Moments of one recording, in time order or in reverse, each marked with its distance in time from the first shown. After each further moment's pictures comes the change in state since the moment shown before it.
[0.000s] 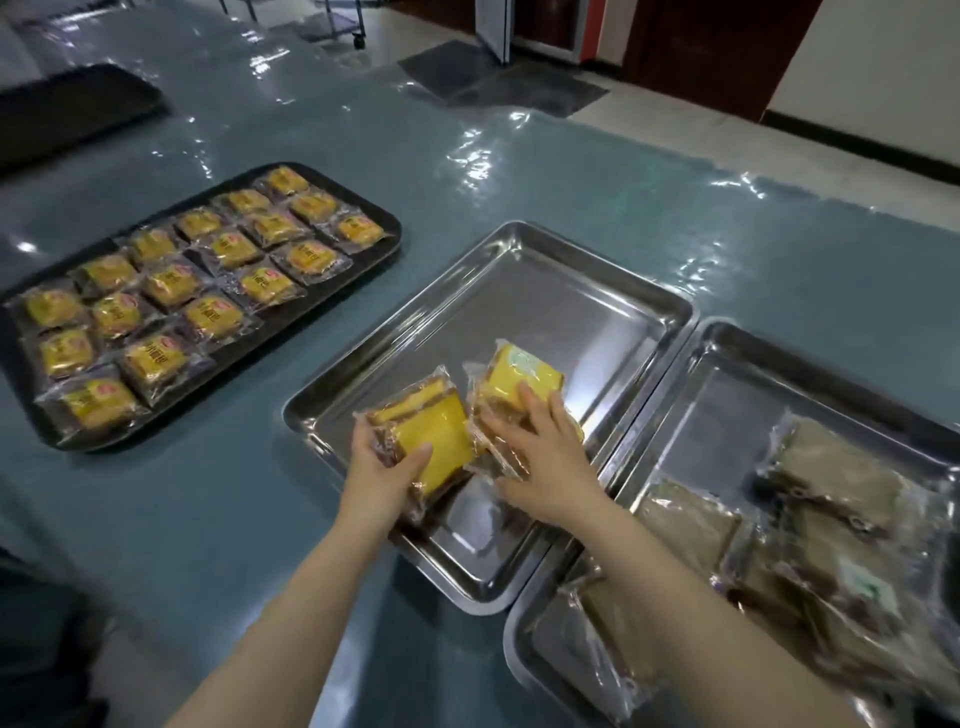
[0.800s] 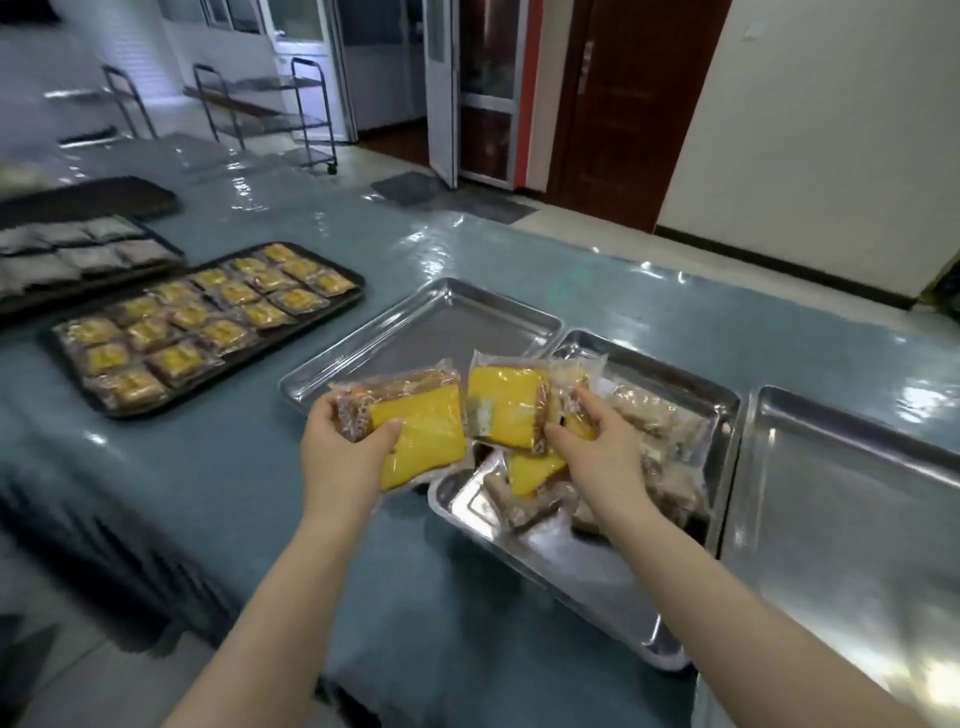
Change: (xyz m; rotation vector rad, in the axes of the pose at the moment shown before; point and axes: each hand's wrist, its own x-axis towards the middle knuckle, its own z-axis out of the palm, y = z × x) left_hand -0.240 0.060 -0.004 -0.126 0.171 0.352; right_hand -0.256 -0.047 -0.099 0.810 0.628 0.266
